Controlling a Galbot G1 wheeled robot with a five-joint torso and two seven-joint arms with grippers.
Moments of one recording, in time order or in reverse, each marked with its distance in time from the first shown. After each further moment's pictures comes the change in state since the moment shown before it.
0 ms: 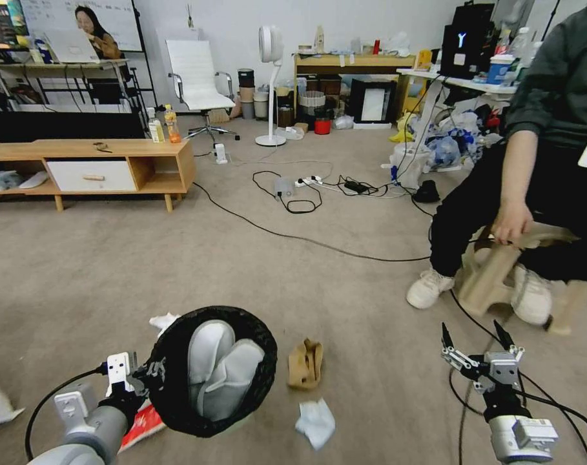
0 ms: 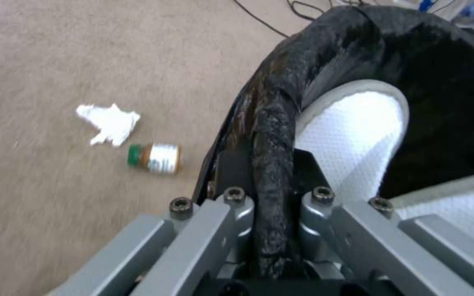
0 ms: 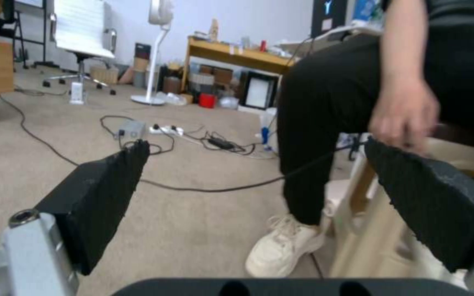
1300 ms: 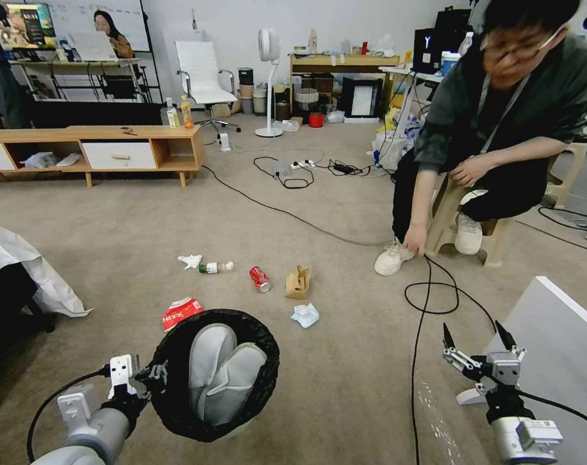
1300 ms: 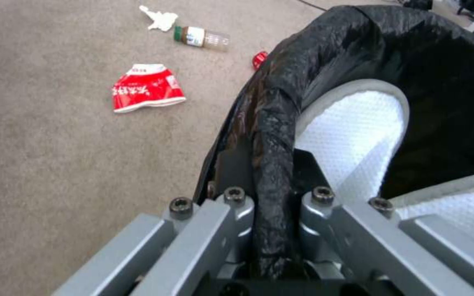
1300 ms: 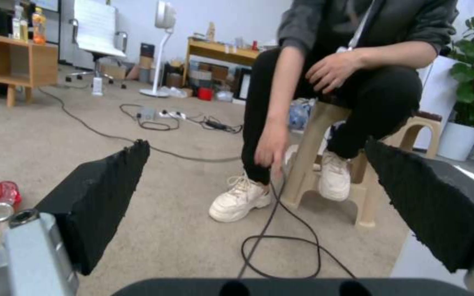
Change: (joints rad) left arm 0.008 -0.001 0.008 -0.004 0.007 0.006 0.003; right arm -0.015 0.000 0.014 0.020 0.010 -0.019 -0.012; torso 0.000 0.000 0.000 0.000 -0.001
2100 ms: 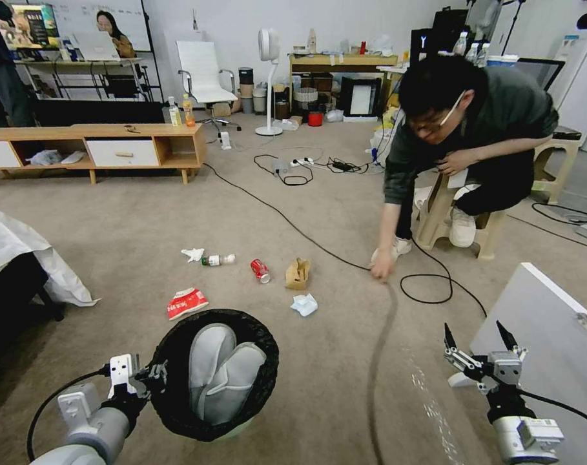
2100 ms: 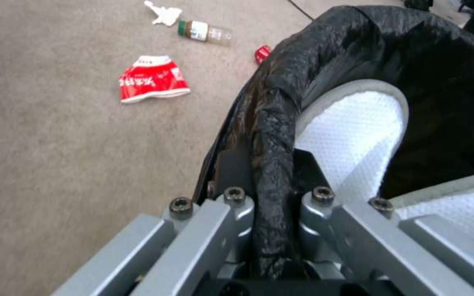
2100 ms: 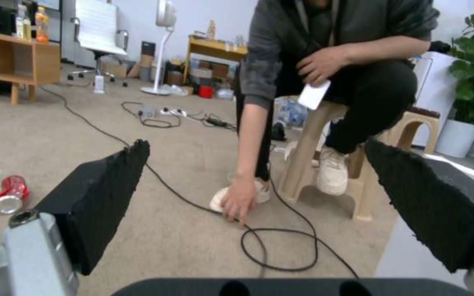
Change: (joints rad) left arm -0.003 0.003 -0.001 0.006 0.000 0.002 0.000; right arm 0.004 -0.006 0.001 -0.003 0.007 -0.009 -0.001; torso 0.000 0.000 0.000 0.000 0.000
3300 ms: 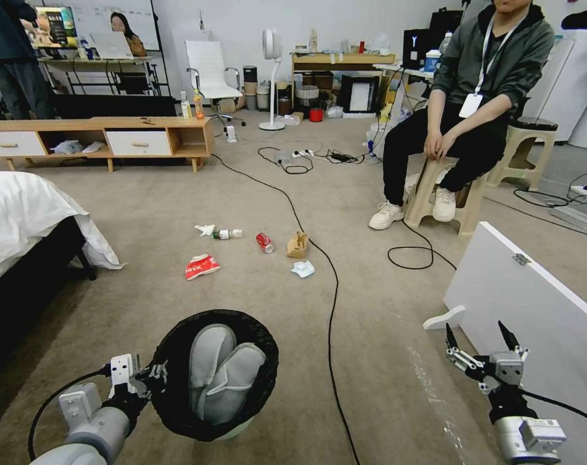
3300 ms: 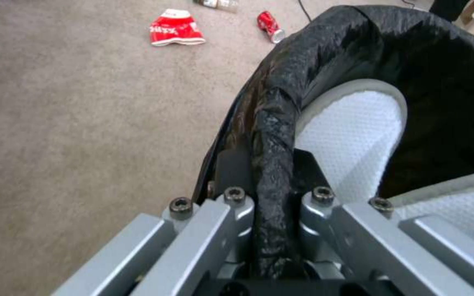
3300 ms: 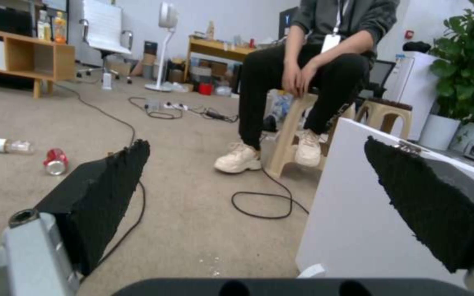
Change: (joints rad) left arm -0.007 0.000 0.001 0.009 0.000 0.001 -0.001; right arm -0.002 -0.004 0.008 0.000 0.006 -0.003 0.000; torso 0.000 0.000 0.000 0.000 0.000
